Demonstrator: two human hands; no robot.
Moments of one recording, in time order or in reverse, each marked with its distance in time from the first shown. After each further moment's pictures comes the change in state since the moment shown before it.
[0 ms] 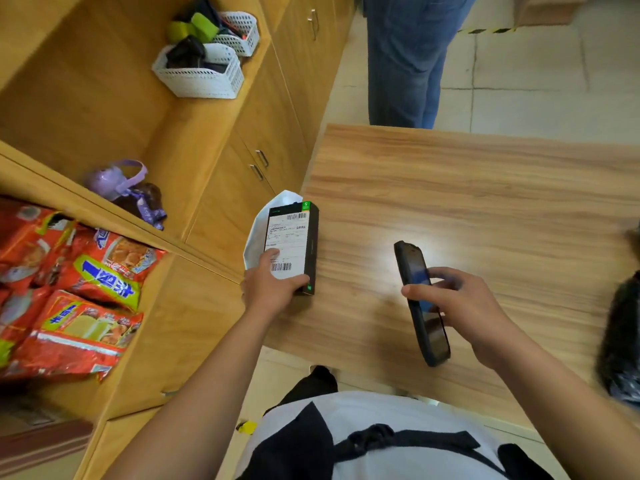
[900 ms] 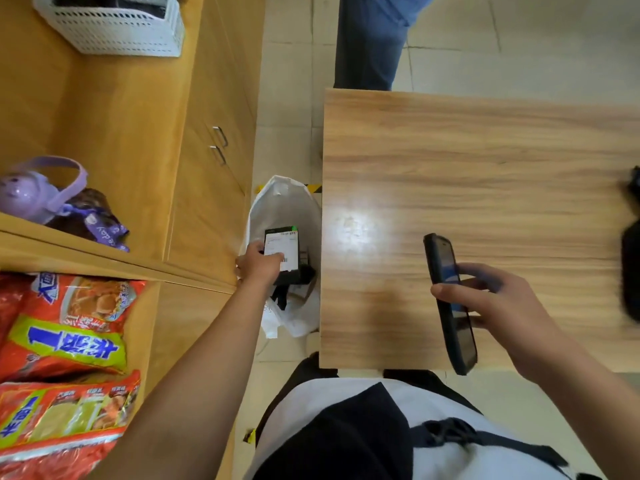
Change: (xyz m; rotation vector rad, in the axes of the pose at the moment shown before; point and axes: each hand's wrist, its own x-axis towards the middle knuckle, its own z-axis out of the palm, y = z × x) left_hand 0.194 -0.064 -0.010 -0.102 -0.255 -0.152; right_hand -0.018 -0.038 0.145 -0.030 0.318 0.094
